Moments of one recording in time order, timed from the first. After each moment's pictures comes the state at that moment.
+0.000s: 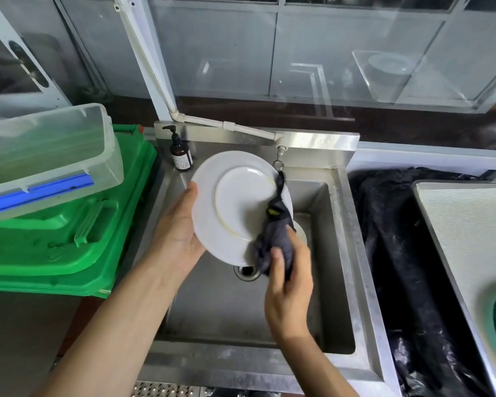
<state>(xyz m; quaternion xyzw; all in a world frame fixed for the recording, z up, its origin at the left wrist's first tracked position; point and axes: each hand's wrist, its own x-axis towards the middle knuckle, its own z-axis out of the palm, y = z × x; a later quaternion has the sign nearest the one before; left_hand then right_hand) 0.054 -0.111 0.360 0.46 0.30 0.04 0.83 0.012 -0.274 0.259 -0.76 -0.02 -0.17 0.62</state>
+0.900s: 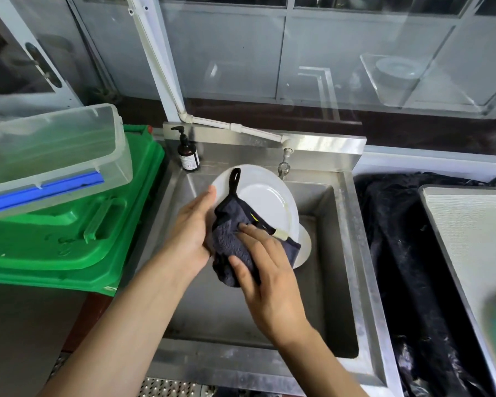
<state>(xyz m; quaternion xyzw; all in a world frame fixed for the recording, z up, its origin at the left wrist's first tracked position) 0.054 -0.120 0.360 0.47 0.33 0.03 0.82 0.008 -0.263 0.305 -0.84 -0.26 -0.12 0.46</state>
